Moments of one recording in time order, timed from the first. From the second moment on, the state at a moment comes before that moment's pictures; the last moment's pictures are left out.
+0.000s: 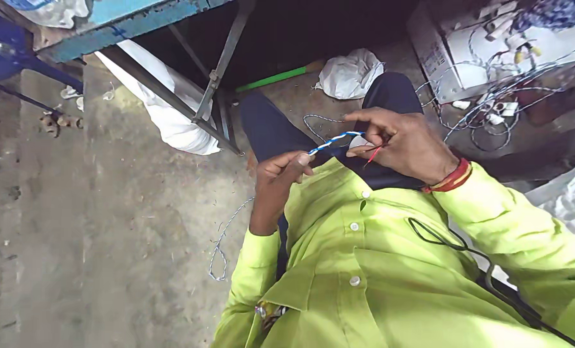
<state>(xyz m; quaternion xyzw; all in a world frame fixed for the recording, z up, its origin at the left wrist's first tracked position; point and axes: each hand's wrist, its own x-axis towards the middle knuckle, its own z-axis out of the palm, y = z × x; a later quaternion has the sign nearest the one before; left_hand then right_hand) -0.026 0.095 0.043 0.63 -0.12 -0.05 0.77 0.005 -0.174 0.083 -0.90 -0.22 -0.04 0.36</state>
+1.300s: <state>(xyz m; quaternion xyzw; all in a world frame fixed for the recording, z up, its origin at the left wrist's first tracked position) -0.028 0.109 0.042 0.65 -0.14 -0.05 0.74 0.002 -0.159 0.060 -0.83 -0.38 -0.15 0.37</state>
